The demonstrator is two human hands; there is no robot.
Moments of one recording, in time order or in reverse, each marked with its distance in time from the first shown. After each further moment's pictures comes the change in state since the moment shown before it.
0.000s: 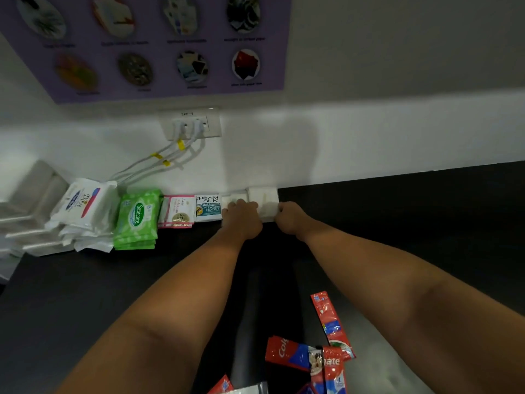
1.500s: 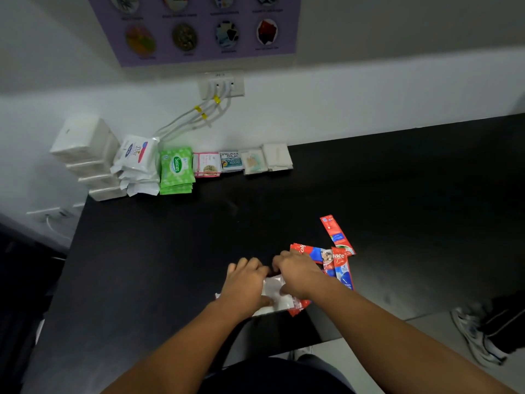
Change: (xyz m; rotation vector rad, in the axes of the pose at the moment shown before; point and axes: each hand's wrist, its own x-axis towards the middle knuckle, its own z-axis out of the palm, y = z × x) left_hand -0.318 -0.076 0.086 0.066 -0.108 0.359; right_hand -0.259 0.039 0.156 -0.750 -0.173 -0.295
